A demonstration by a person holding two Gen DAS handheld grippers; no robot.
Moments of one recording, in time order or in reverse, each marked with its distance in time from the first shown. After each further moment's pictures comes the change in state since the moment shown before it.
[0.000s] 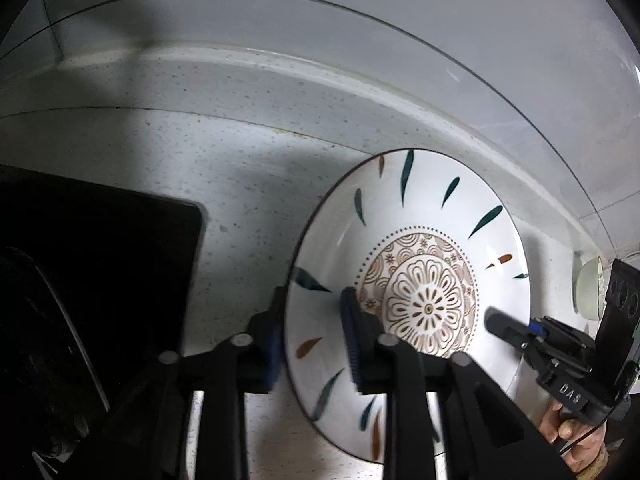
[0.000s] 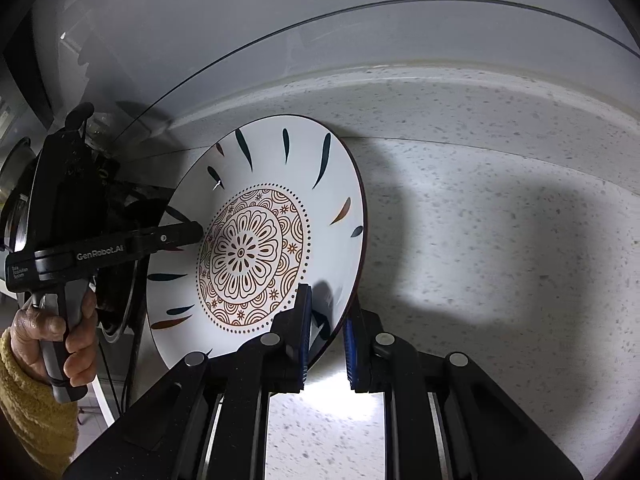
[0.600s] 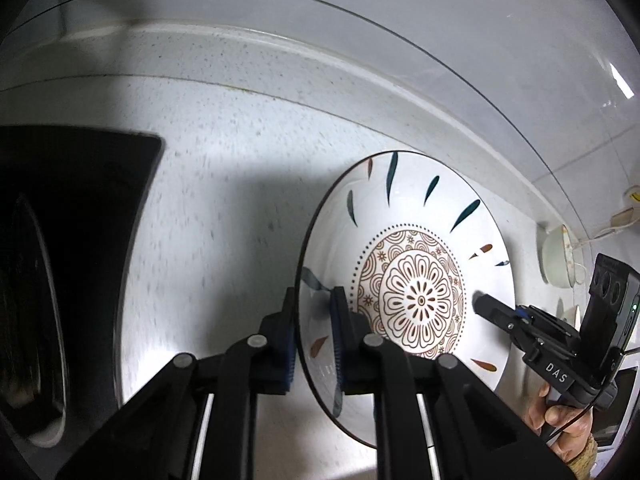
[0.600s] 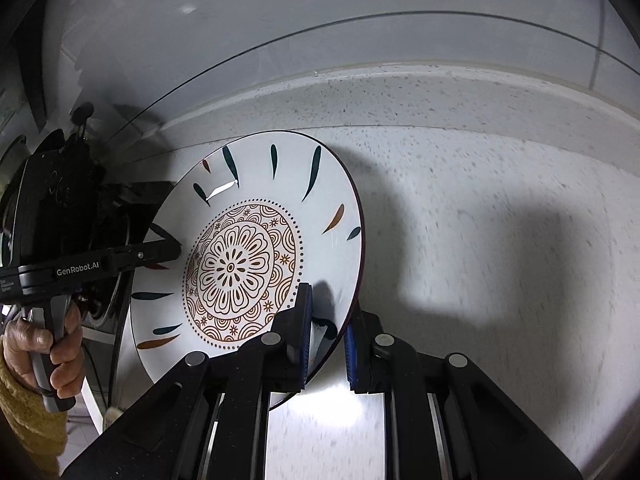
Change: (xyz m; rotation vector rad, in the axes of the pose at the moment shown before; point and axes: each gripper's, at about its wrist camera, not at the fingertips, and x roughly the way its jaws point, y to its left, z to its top) left arm -0.046 0.011 -0.045 0.013 -0.017 -0.097; right arm -0.041 -0.007 -0.042 0.014 -0.063 -0.075
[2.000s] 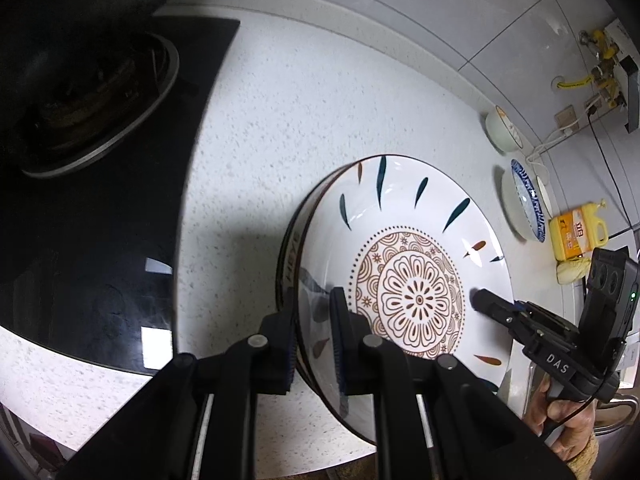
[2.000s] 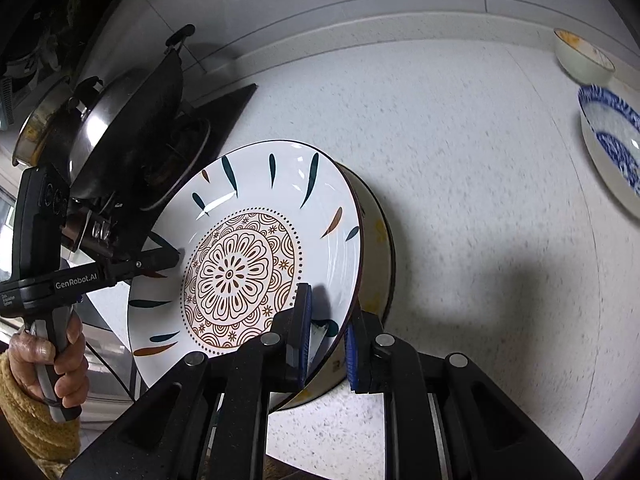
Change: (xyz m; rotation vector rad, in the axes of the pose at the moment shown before) left arm -0.086 -0.002 -0.238 0.100 0.026 -0.069; right arm -0.082 0.123 -0.209 0.106 -0.047 -0.070
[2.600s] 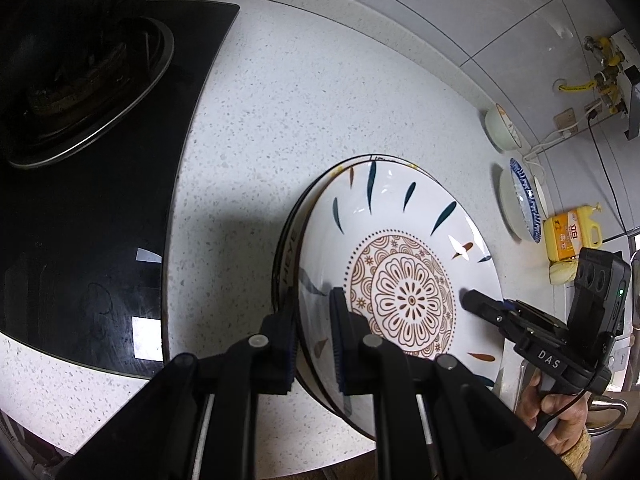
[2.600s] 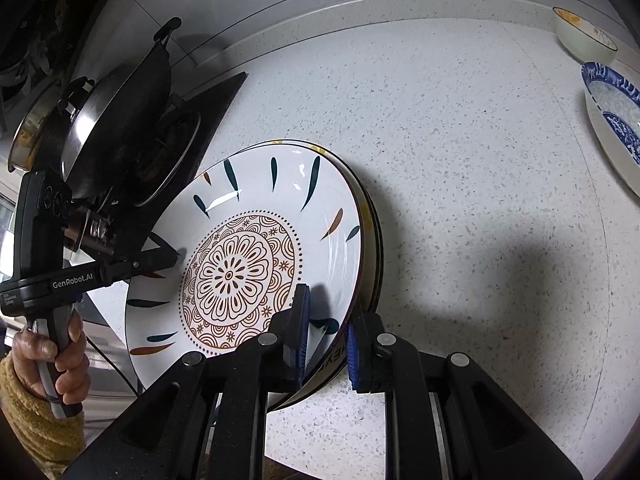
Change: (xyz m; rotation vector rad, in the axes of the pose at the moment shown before) left arm 0.008 0.002 0.005 -0.018 0.038 -0.025; right arm 0.005 -0.014 0.000 0.025 0.054 0.026
